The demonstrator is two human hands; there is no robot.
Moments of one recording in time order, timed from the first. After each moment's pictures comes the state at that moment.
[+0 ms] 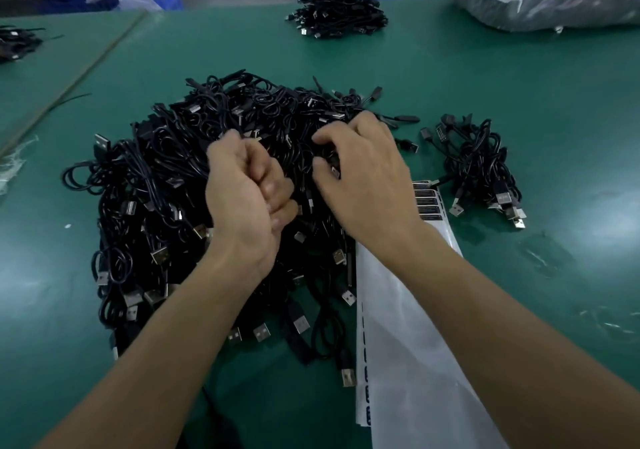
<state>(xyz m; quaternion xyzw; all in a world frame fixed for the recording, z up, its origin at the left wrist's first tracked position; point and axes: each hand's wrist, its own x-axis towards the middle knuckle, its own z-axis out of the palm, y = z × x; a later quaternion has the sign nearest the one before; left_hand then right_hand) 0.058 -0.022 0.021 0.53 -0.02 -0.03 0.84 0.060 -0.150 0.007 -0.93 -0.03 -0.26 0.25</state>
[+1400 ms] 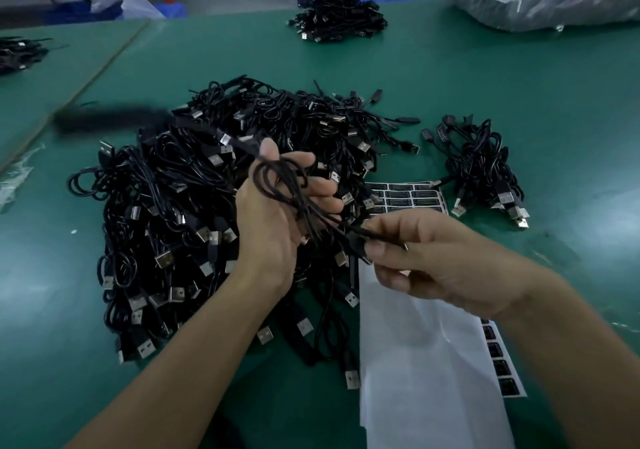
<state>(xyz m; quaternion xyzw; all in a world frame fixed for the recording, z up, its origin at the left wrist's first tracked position) 0.046 -0.031 0.011 0.54 -0.04 -0.06 0.84 -0.017 -0.207 0.013 -0.68 -0.07 0.23 0.69</state>
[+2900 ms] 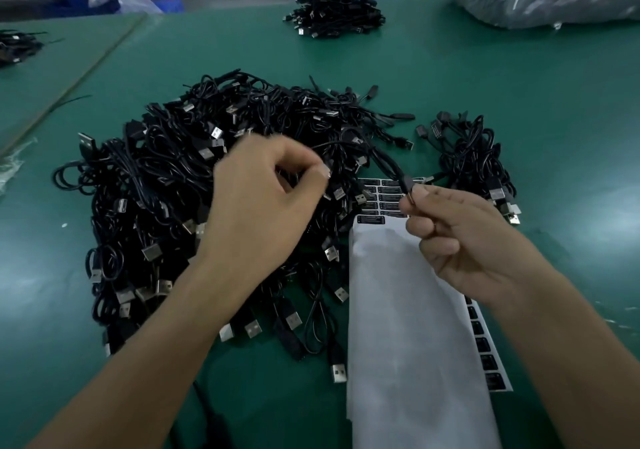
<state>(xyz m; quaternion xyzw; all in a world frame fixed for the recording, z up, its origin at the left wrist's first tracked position) 0.040 -0.019 0.028 0.88 -0.17 0.13 0.43 -0.011 -0.224 0.003 -0.50 0.20 0.04 0.84</state>
